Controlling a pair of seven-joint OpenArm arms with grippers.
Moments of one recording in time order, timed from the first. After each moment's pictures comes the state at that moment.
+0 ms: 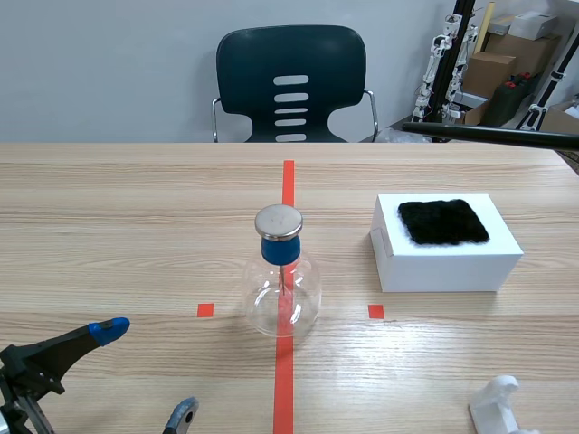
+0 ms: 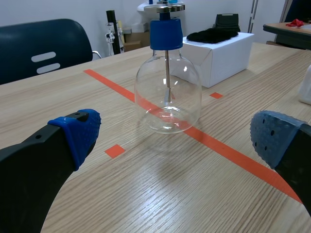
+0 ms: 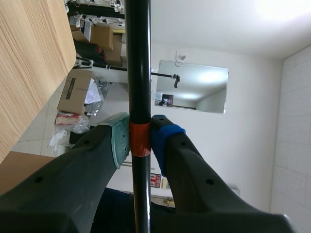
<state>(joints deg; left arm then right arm) 24.2 -25.6 18.2 61.3 7.0 -16.4 -71.2 -53.4 15.4 26.7 125.1 -66.3 -7.7 5.9</state>
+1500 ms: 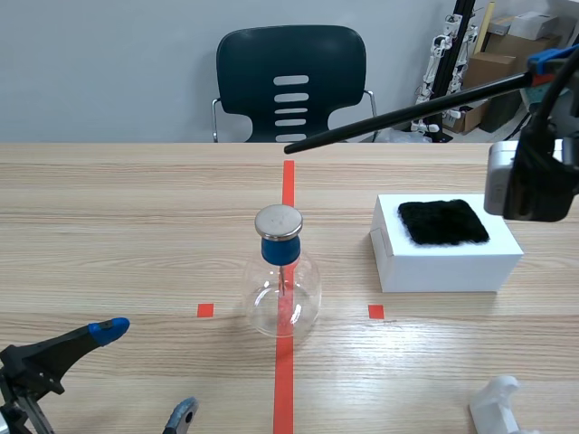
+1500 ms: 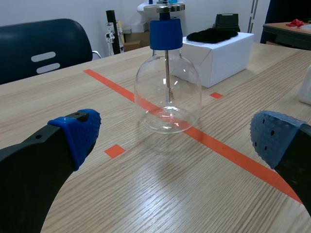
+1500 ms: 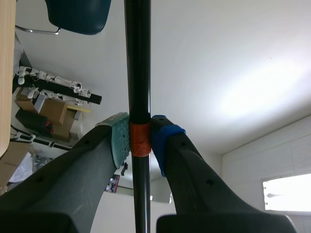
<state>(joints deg) 24.2 -25.6 18.2 61.3 7.0 -16.4 -71.2 -26.0 48.7 -2.9 114.3 -67.9 -7.7 -3.6</state>
